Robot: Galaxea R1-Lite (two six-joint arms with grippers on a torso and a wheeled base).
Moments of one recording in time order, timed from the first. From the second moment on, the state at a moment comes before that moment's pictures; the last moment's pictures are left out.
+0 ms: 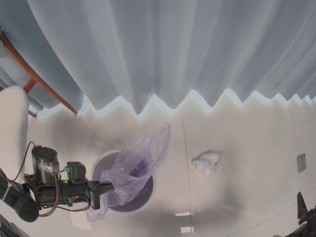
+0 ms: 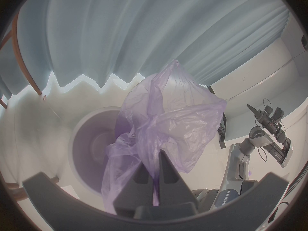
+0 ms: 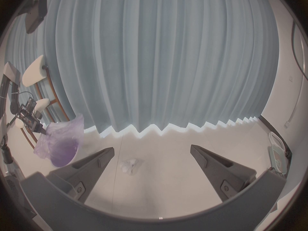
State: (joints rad) left arm -0.39 1.64 -0.22 -0.91 -0.41 -0.07; right arm 0.00 0.02 -0.02 -0.02 -0.01 -0.02
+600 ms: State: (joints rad) left arm -0.39 1.63 -0.22 -0.96 -0.41 -0.07; right arm 0.00 0.02 -0.05 -0.11 0.06 0.02
